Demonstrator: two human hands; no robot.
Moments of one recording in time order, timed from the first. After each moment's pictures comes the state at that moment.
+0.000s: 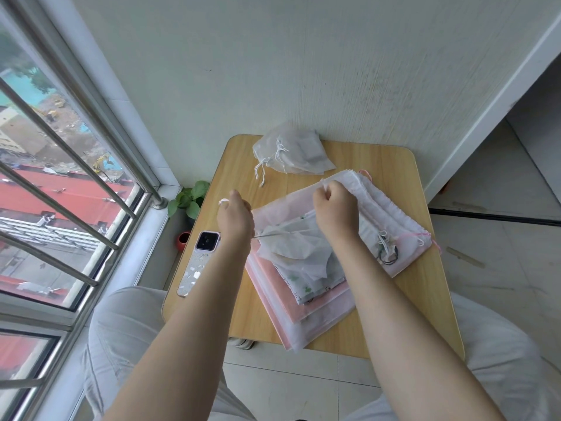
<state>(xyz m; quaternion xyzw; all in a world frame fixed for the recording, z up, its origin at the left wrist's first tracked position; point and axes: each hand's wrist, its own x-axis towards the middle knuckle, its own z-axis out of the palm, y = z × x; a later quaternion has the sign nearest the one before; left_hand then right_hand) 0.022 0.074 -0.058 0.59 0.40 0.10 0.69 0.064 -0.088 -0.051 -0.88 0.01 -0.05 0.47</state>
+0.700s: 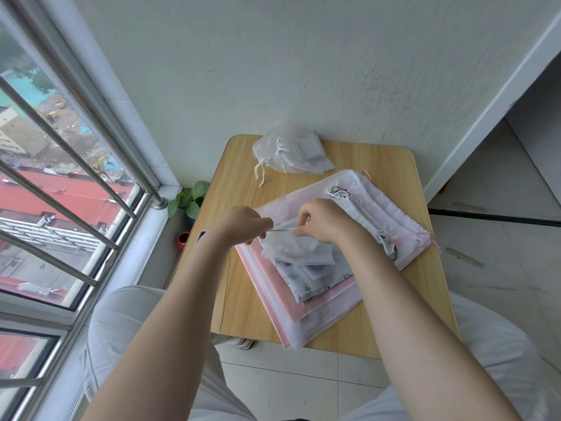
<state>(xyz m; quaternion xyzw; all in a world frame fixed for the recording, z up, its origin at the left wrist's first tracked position) 0.014 0.094 -0.040 0.92 0.13 -0.19 0.33 0.062 -0.092 -0.037 -0.93 -0.19 0.21 0.24</state>
